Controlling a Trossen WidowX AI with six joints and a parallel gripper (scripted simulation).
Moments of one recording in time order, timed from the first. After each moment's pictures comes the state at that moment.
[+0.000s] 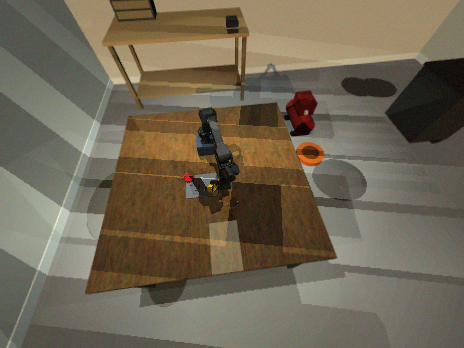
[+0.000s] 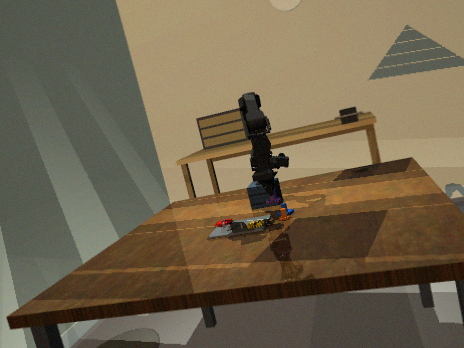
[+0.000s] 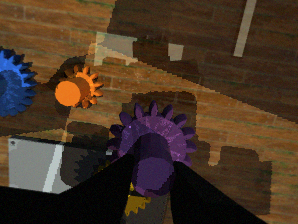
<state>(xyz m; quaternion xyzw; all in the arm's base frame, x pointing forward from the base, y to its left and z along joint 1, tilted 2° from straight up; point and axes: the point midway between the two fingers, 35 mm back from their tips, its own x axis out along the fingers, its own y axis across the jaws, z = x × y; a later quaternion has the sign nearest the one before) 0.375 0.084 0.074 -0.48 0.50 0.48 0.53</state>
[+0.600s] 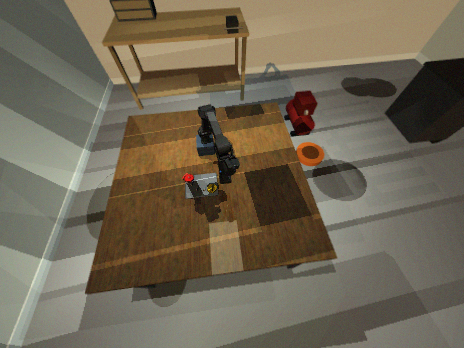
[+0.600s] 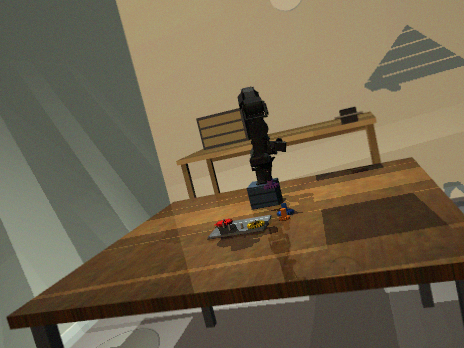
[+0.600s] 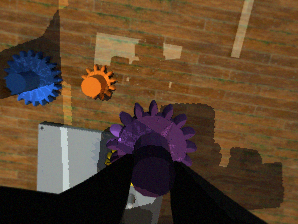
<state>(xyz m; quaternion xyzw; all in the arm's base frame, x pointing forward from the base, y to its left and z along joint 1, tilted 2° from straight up) 0.366 0.084 0.125 -0.49 0.50 0.48 0.53</state>
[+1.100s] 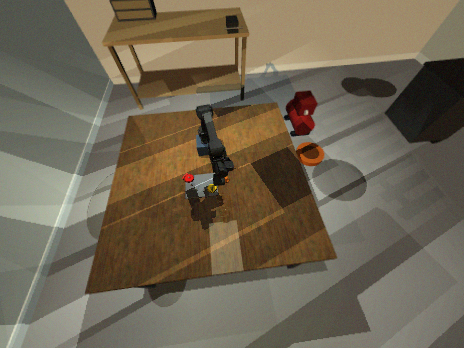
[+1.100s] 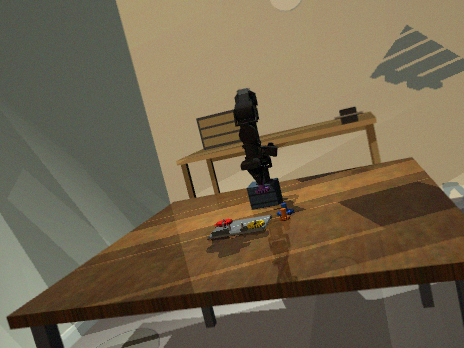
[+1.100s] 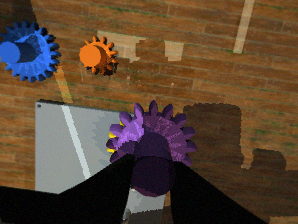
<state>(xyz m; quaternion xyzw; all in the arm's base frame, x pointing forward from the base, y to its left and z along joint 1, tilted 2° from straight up) 0.367 0.052 0.115 -0.48 0.50 0.48 0.53</state>
